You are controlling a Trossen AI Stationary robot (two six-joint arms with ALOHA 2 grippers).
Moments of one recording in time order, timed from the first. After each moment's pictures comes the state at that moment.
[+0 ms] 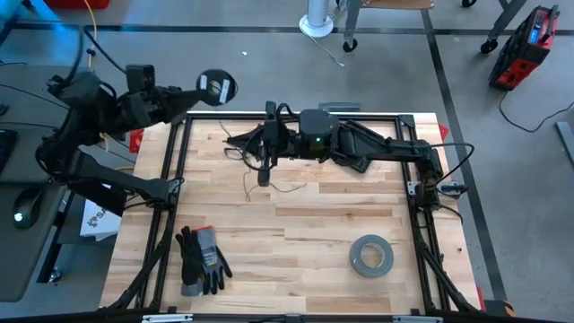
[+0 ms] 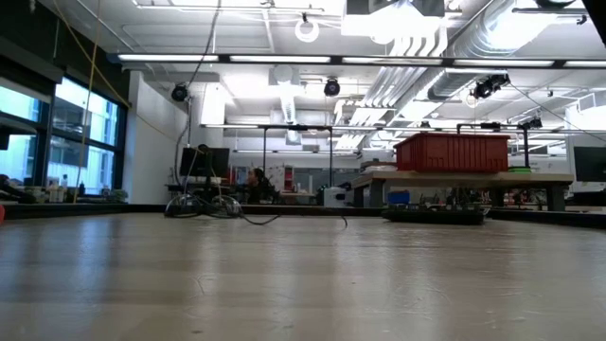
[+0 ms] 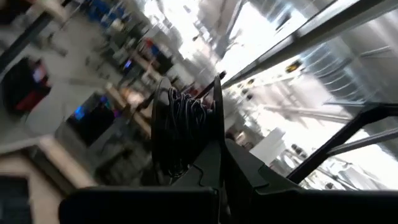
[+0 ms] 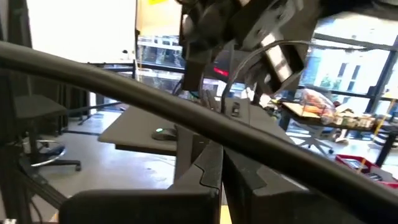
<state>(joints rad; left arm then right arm) 0.03 1.01 1.64 -0.39 -0.20 -0.80 0.04 1.96 2.17 -0.14 0.08 -0.15</state>
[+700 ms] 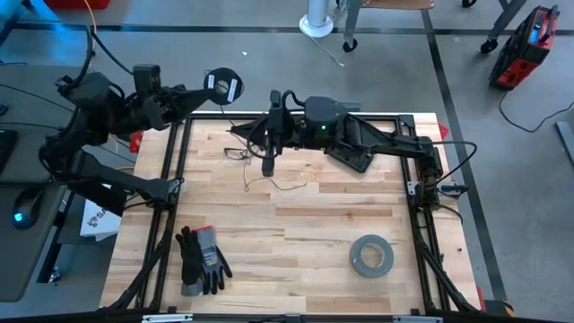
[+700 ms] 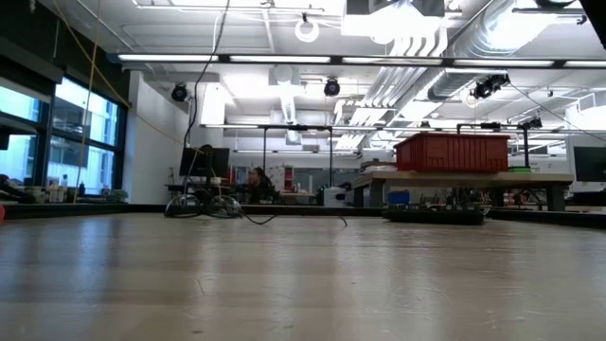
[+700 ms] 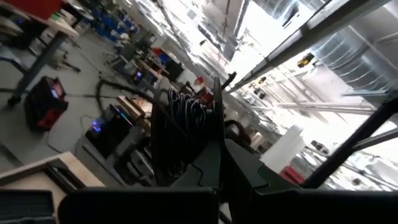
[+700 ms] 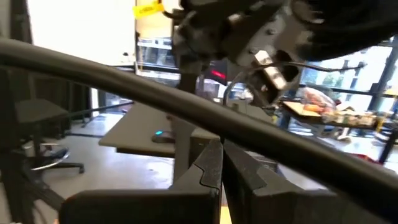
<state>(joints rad) 0.03 1.04 1.64 -0.37 -0.24 -0.70 0.01 1.96 2.24 -0.22 0.05 -0.14</state>
